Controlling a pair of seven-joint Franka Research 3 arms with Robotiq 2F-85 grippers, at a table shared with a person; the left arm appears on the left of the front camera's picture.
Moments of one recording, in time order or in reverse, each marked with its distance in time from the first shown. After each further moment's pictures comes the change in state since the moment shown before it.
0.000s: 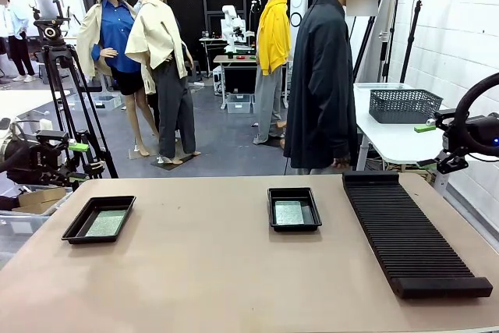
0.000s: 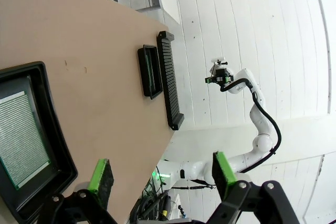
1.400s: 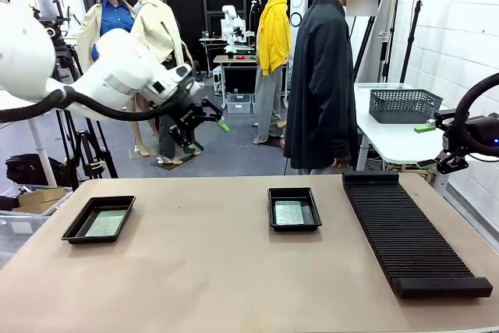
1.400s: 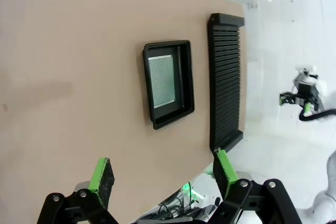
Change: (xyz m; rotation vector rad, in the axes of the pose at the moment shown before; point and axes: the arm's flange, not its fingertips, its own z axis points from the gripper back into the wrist) left arm 0.050 -0.204 -0.332 0.577 0.144 0.010; right arm 0.000 0.000 0.000 -0.002 -0.003 -0.001
